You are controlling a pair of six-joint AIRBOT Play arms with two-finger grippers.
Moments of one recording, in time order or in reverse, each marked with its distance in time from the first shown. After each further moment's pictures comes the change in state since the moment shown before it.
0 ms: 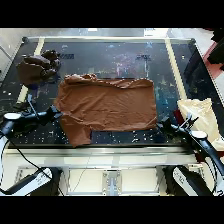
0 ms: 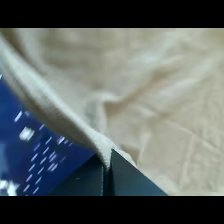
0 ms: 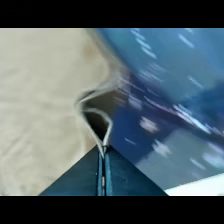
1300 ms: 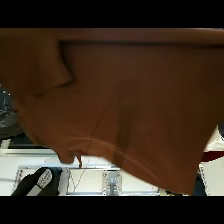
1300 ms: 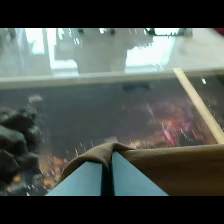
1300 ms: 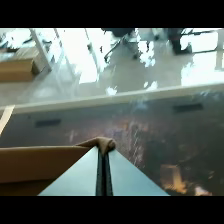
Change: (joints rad) left arm -0.085 0.124 1.104 0.336 -0.302 -0.127; right arm 0.006 0.155 1.188 -0.619 0.294 0.177
